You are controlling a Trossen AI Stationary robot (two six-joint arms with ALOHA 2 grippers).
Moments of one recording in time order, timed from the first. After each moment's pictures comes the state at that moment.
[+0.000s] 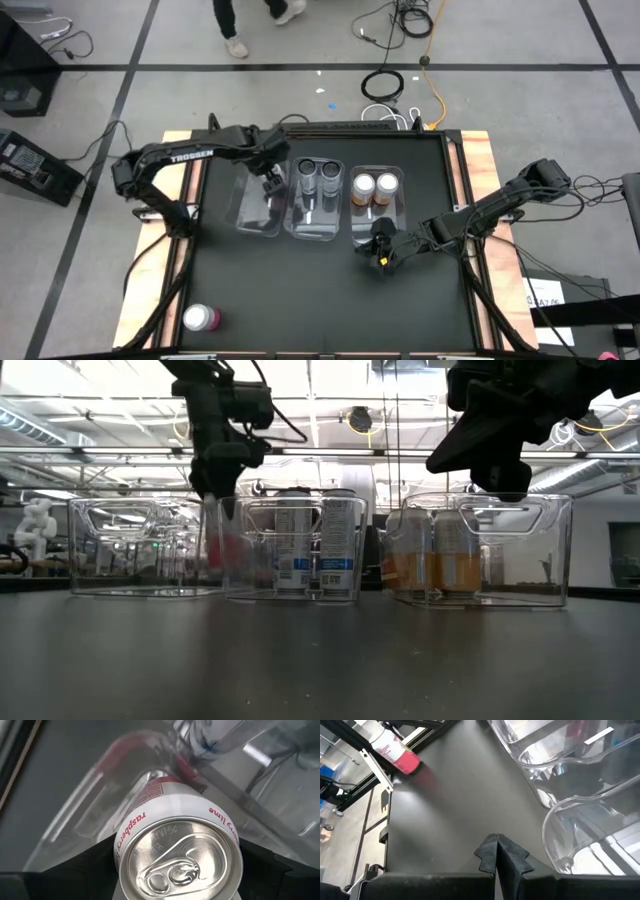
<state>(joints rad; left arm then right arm) 0.45 1.55 1.24 -1.00 -0.03 -0.07 0.39 1.33 0.65 0.10 0.30 0.85</state>
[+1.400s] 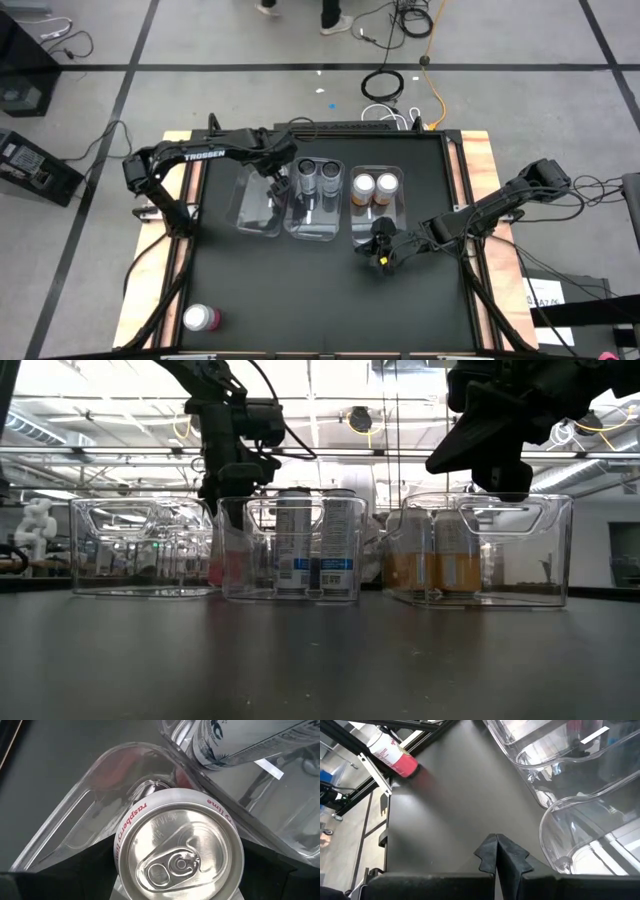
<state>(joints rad) 0.44 1.64 1.24 -0.93 -0.03 -0.10 0.39 1.33 0.65 0.10 0.31 0.87</state>
